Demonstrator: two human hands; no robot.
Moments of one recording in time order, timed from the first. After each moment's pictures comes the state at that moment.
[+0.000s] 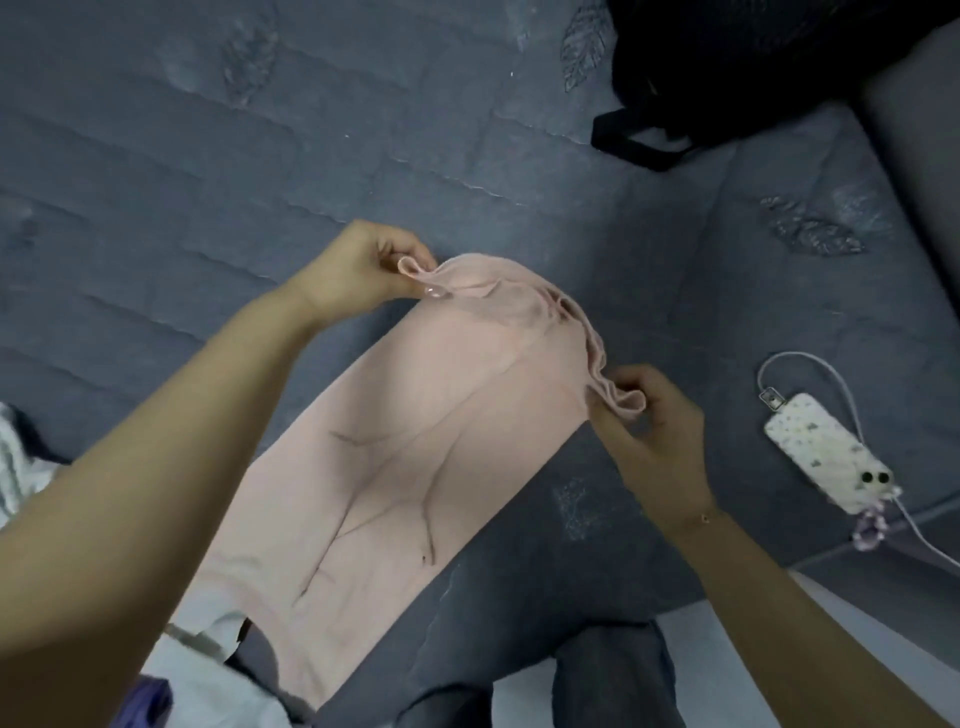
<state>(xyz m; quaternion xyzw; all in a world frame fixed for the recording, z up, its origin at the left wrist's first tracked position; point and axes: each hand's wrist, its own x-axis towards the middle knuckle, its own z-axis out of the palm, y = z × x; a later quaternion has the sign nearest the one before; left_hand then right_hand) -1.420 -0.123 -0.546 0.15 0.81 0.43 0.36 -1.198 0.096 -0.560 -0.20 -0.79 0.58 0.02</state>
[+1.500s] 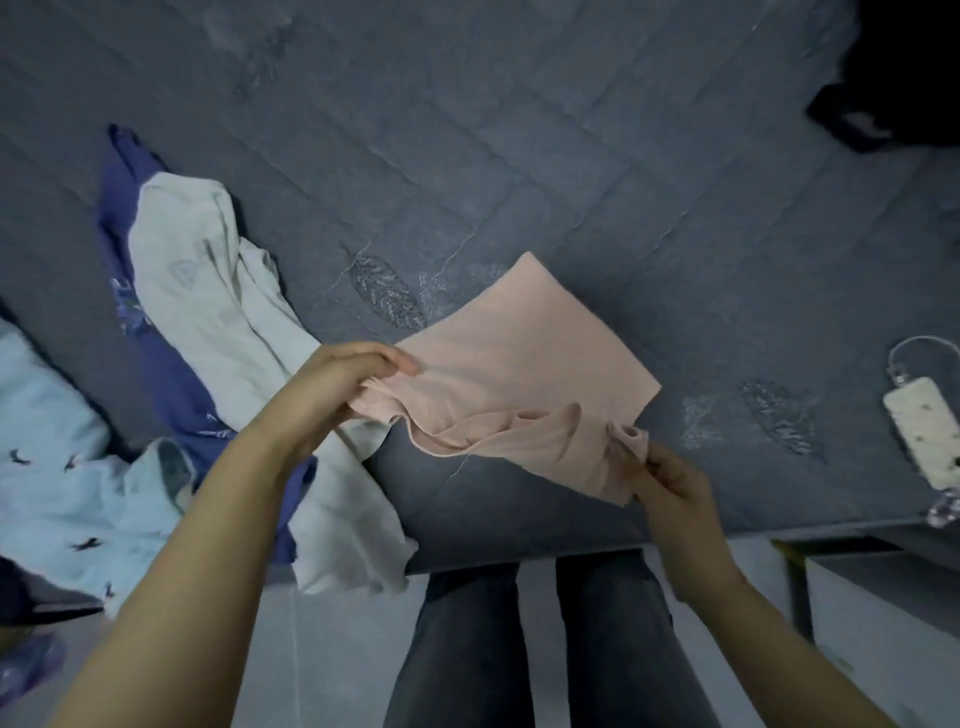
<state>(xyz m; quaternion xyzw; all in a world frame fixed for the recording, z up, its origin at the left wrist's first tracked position) -1.158 -0.410 -0.508 -0.25 0.65 0.63 0.34 -1.059 -0.109 -0.500 -0.30 -0.66 0.66 -0.20</state>
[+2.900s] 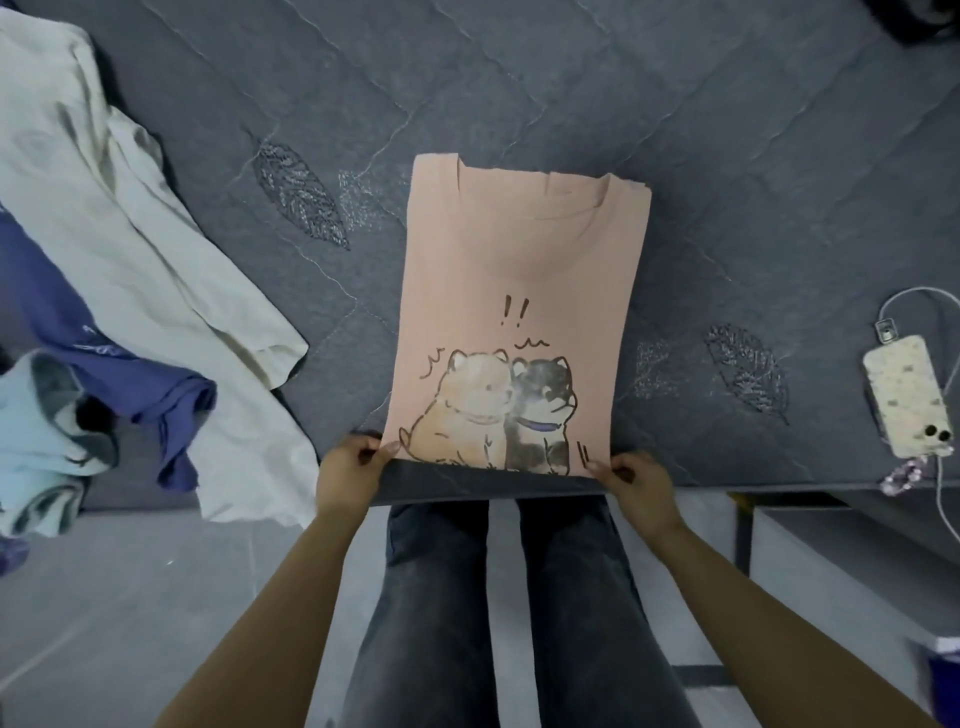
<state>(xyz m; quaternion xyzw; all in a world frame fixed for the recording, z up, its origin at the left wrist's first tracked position) -0.979 -0.315 -0.665 -0.32 0.84 0.29 0.33 -0.987 0.027 -0.659 -0.31 -0.77 0.41 -0.38</state>
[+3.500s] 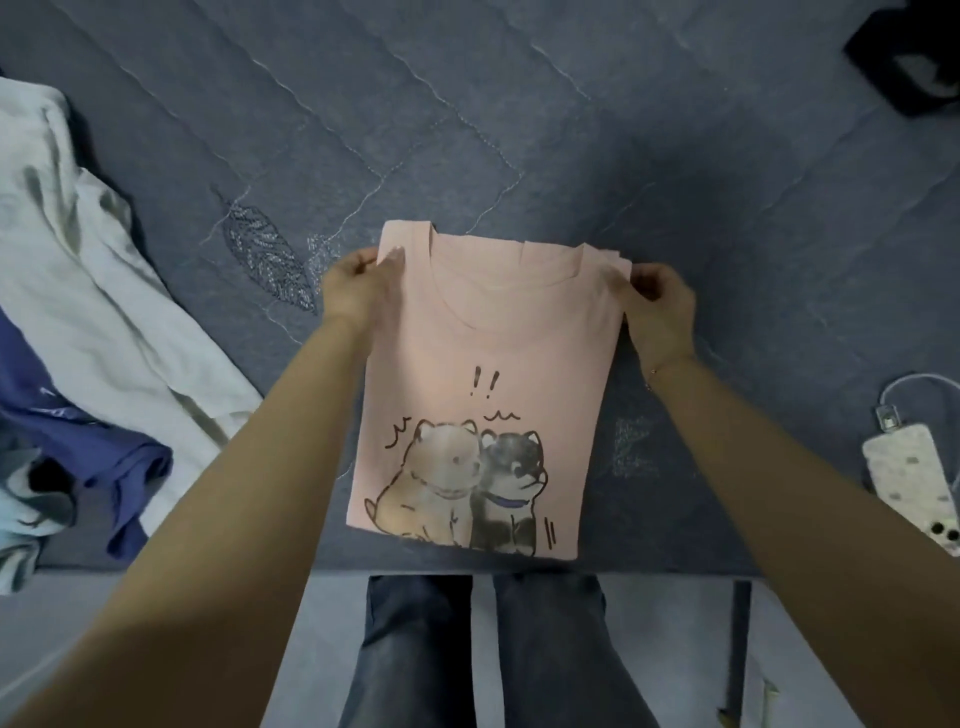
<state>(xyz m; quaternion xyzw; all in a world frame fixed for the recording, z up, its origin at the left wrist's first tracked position) -1.251 -0.260 -0.665 -0.47 0.65 0.58 0.12 -1.250 0.024 -0.684 -0.29 -0.75 0.58 -0.14</state>
